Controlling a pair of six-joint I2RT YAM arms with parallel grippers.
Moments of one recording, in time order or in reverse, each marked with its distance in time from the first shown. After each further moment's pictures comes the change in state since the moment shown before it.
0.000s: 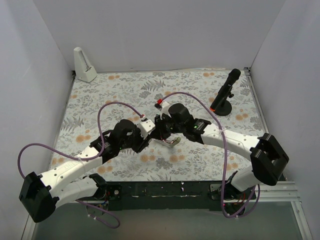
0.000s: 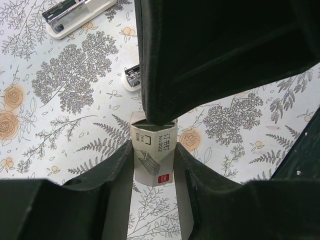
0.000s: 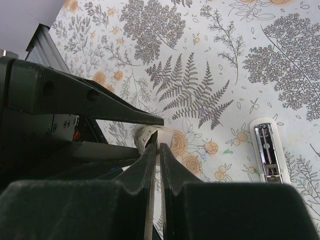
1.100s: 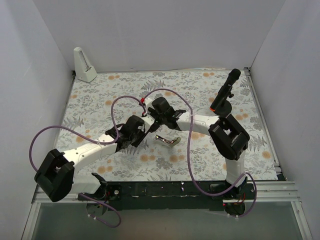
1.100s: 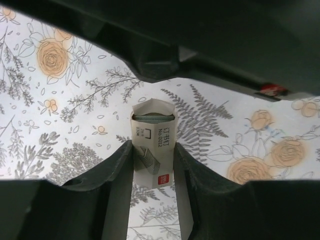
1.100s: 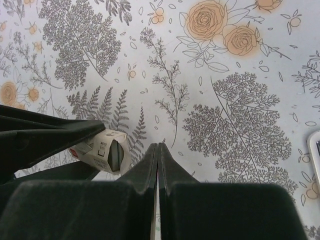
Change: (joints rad) left arm 0.037 0.283 0.062 -0.034 -0.357 -0.028; right arm -0.050 0.459 0.298 0.029 -0.024 -0.267
